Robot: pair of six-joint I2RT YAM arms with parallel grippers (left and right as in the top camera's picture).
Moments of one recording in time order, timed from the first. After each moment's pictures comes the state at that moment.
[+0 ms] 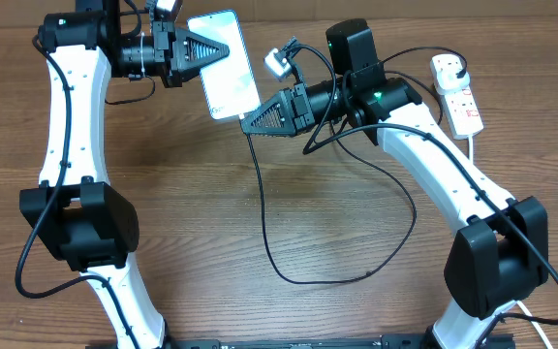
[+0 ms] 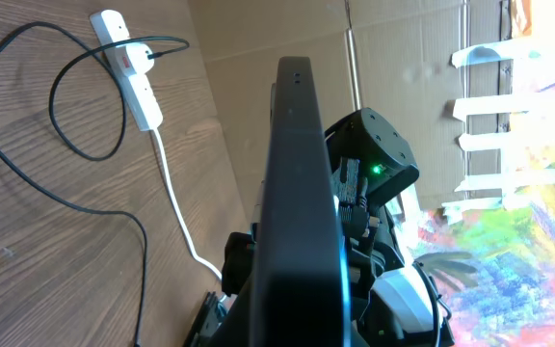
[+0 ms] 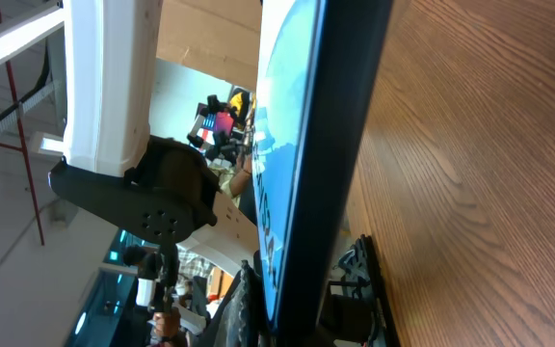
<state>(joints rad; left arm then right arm) 0.07 2.13 2.18 -1.37 1.47 -0.03 0.41 1.87 1.58 -0.36 -1.40 0.53</state>
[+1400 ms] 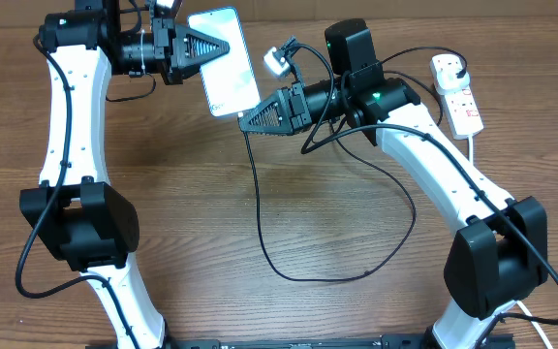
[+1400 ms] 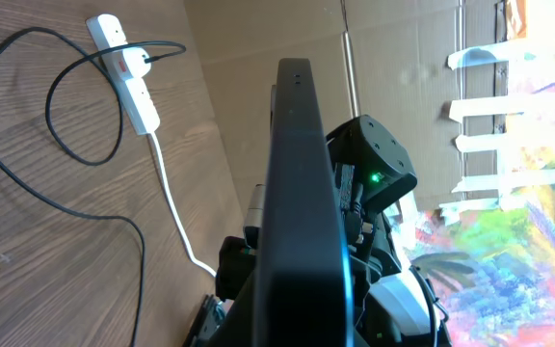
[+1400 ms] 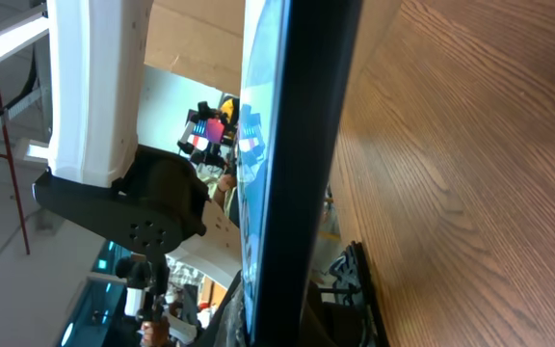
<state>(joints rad) 0.07 2.13 2.18 -1.31 1.47 -0.08 0.42 1.87 1.58 -0.34 -1.36 0.54</state>
